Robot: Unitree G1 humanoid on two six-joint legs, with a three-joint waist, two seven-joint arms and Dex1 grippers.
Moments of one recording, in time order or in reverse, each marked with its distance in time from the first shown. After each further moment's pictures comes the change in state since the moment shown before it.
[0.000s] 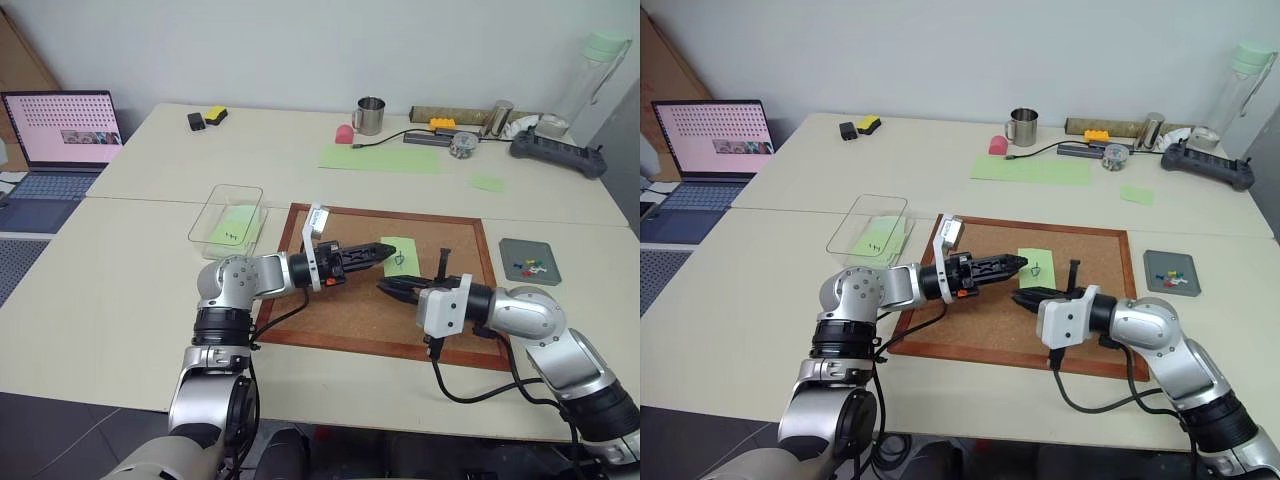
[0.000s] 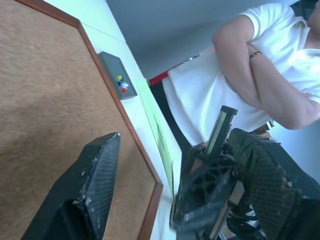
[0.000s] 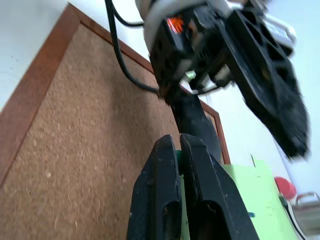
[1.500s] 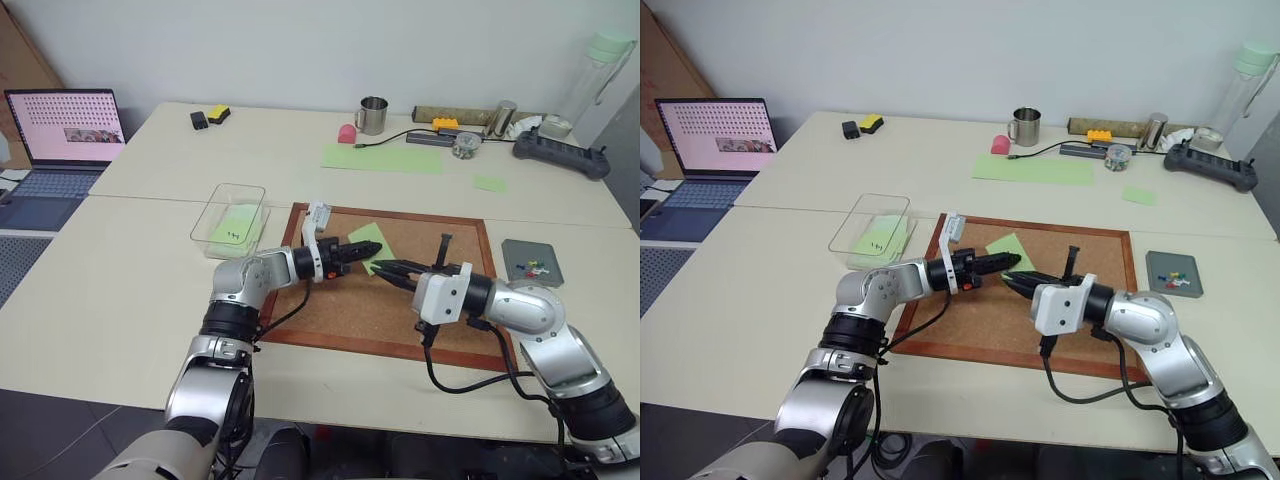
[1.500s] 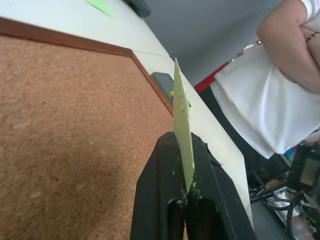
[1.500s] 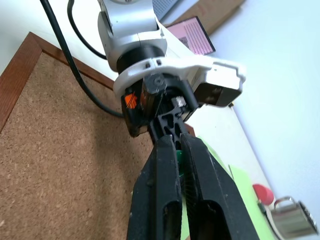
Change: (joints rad) left arm -0.047 0.045 -0.153 0.147 0.199 -0.391 -0.107; right arm 0.038 0.046 -0.086 -0.088 0.028 0.137 -0.050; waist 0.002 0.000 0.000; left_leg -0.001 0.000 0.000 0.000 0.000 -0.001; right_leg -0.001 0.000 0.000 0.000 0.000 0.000
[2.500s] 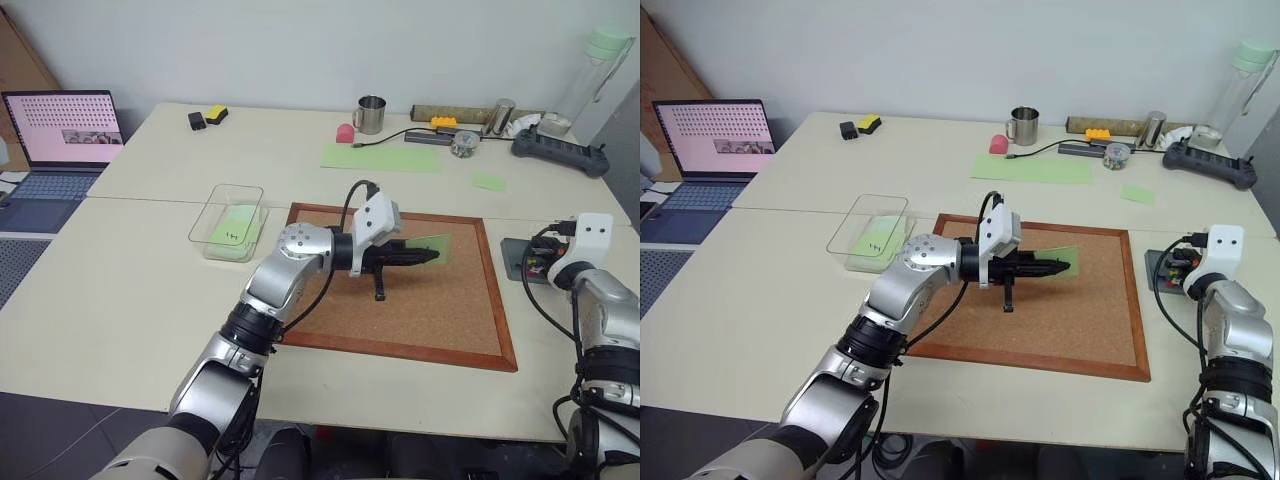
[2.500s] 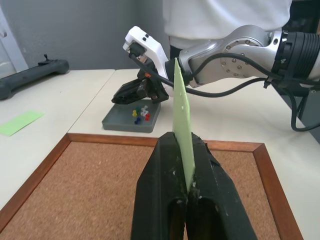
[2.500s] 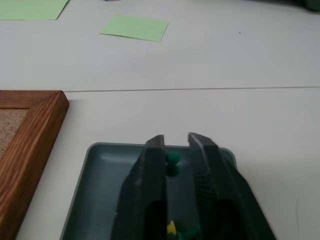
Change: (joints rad) left arm 0.007 0.011 -0.321 -0.243 0.331 -0.599 -0.155; right arm -0.224 0.064 -0.582 0.806 0.282 0.538 -0.400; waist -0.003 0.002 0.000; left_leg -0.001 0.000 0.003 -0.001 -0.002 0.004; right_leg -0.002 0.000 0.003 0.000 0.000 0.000
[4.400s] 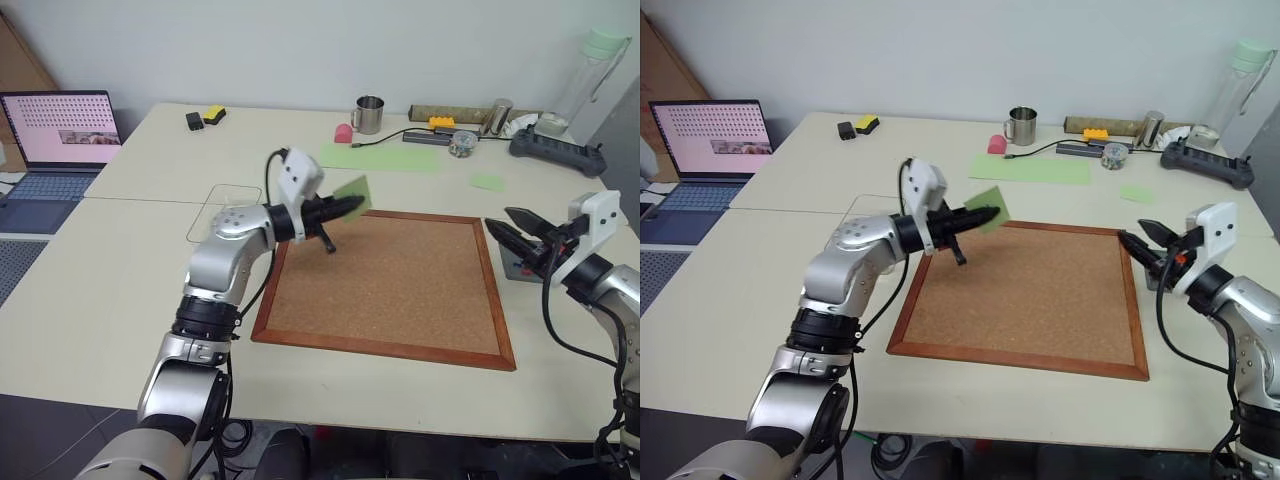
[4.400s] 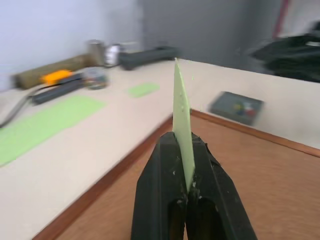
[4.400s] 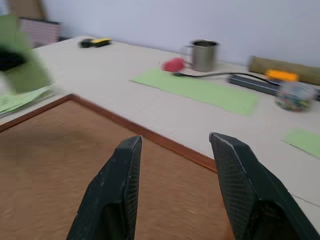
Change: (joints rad) left arm 0.017 0.142 0.313 -0.042 -0.053 0.183 0.254; right arm 0.284 -0.113 0.100 -0.841 0.364 0.155 0.321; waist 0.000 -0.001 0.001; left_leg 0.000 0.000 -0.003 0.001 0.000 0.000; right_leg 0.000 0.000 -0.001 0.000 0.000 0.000
